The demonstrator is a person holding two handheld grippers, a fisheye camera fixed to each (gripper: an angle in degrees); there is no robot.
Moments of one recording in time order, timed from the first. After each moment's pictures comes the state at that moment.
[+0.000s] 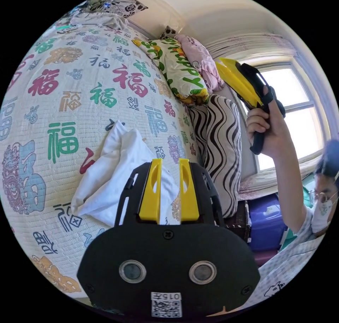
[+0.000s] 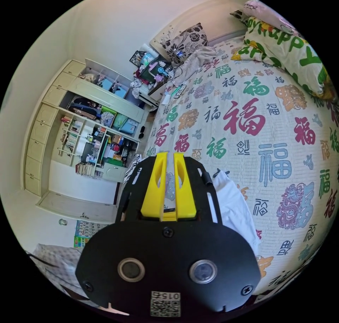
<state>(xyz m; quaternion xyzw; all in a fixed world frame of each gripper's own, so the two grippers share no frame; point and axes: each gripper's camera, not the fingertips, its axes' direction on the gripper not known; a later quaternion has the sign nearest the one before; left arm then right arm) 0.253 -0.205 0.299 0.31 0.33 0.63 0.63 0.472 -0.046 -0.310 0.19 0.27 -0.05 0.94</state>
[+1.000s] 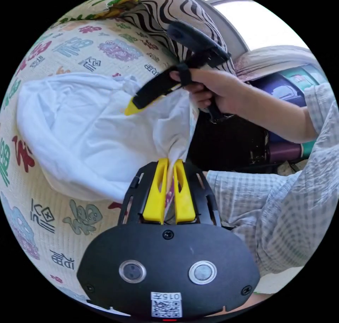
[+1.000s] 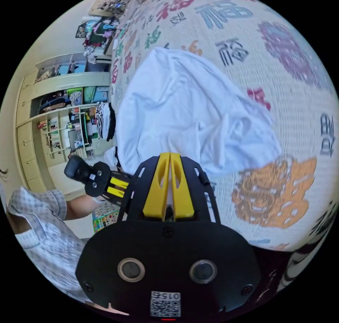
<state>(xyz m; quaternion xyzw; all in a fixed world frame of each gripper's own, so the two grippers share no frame) 0.301 -0.168 0.501 0.12 0.00 0.85 0.51 0.686 0.080 -0.241 0.05 0.25 0.18 0.95</state>
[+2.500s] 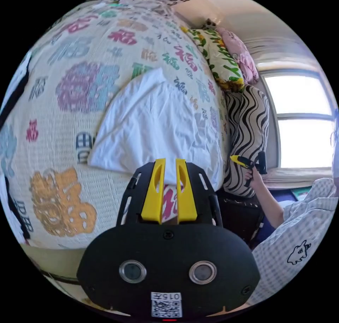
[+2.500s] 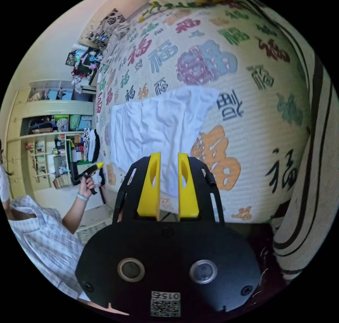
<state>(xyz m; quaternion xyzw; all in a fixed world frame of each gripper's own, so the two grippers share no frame) 0.102 -0.291 0.348 0.31 0.24 0.58 0.71 0.637 0.127 -0.285 0.16 0.37 0.15 0.90</state>
